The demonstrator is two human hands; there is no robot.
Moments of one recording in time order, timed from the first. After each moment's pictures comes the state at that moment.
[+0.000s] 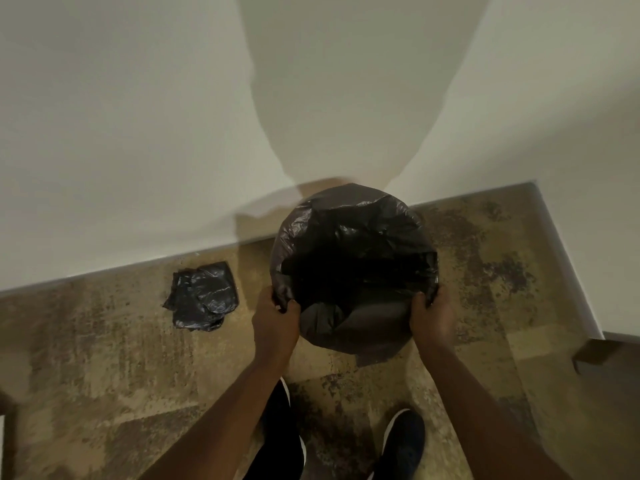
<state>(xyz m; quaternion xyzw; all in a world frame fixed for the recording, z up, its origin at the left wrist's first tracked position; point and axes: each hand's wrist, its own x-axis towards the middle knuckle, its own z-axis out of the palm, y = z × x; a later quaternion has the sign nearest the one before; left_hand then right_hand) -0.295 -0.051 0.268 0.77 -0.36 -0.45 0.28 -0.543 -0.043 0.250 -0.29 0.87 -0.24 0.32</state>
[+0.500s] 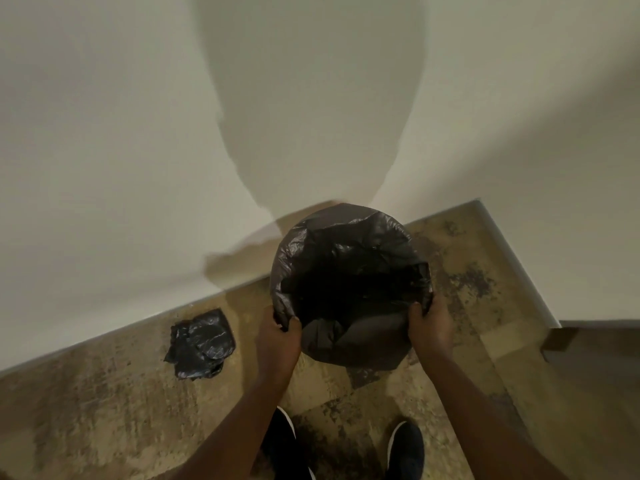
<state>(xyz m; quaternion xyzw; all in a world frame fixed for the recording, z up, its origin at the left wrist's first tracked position) -0.315 -0.079 0.348 0.74 -0.39 -0.48 0.26 -0.566 -0.053 0.346 -0.27 0.88 -0.25 0.30</state>
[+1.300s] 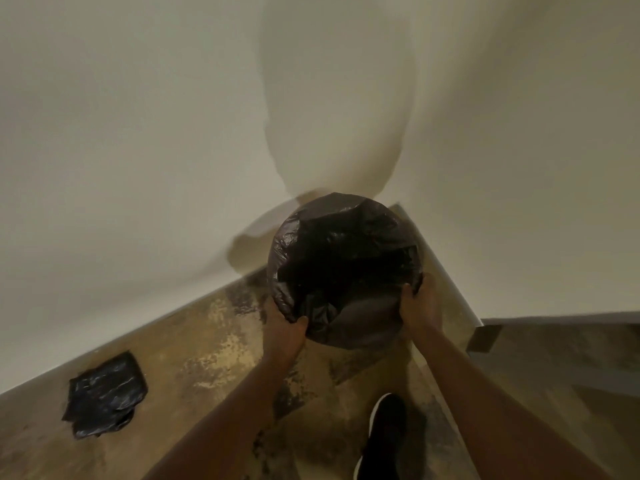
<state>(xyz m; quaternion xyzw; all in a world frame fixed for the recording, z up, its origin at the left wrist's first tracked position) -0.597 -0.111 0.339 0.69 -0.43 -0.56 0.18 -0.838 -0.071 0.342 -0.24 0.89 -0.25 0.30</state>
